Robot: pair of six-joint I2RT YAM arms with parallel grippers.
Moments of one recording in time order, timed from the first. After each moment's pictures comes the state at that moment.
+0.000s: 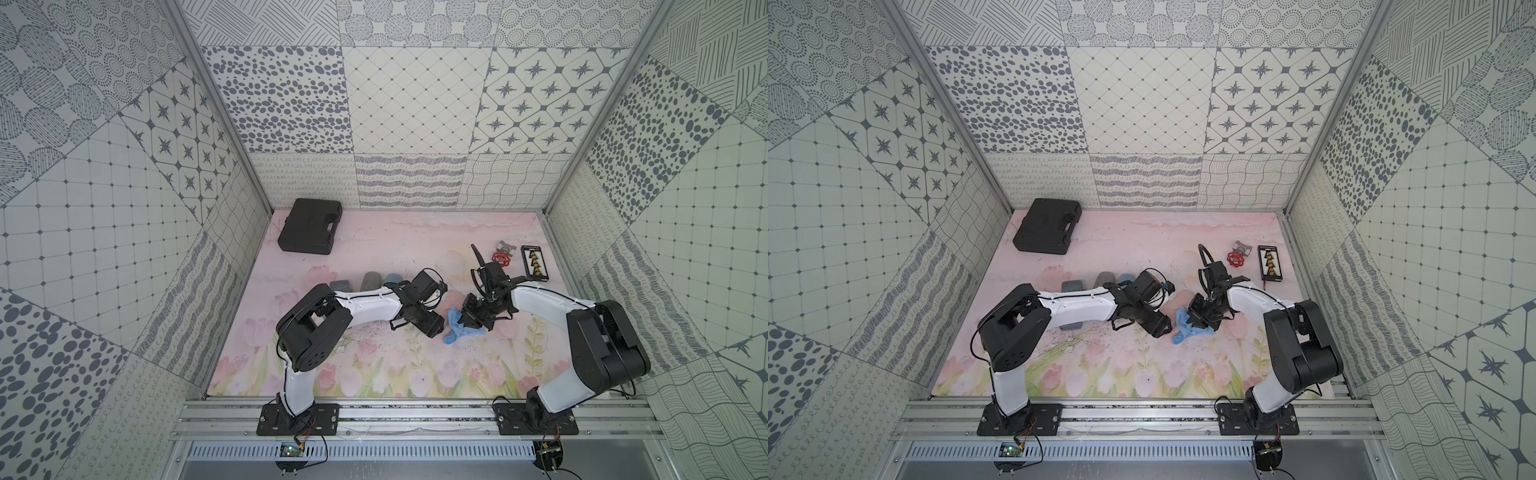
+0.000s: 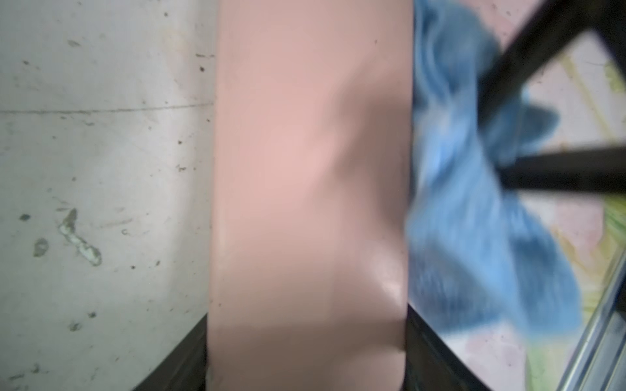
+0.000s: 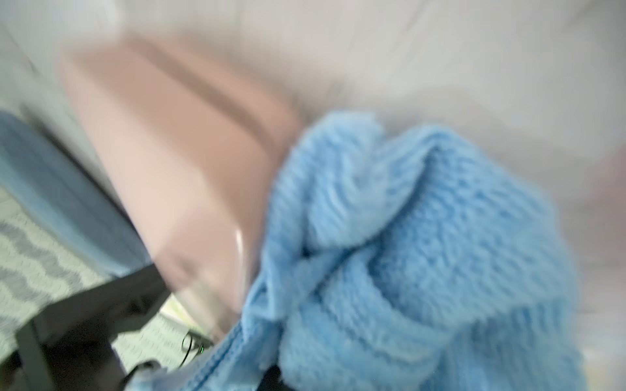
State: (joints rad) left arm -0.91 1.91 1.18 -0.35 0.26 -0.15; right arm 0.24 1.59 0.90 -0.66 -0.38 0.79
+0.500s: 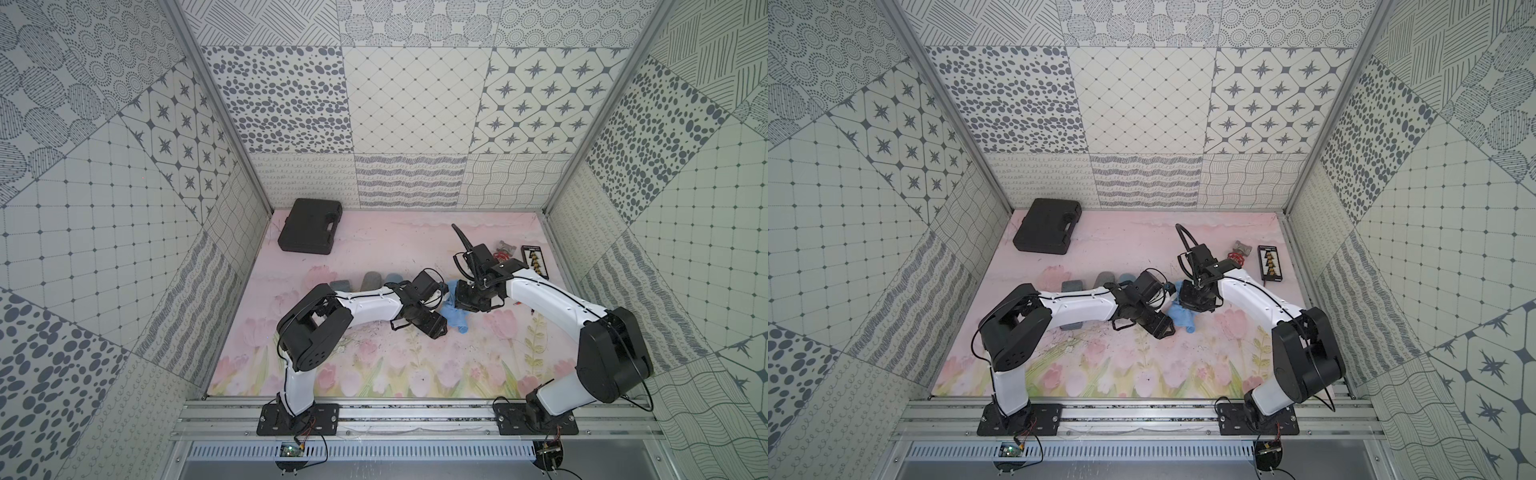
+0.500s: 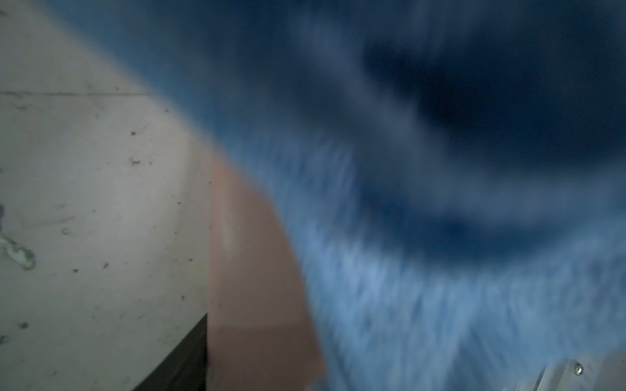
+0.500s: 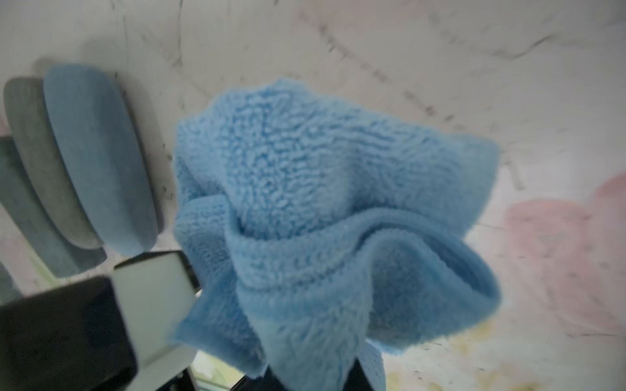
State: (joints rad) left arm -0.91 1.91 1.18 -0.35 0.32 -0.23; right arm 0.49 1.54 1.04 -0.76 -0.27 0.73
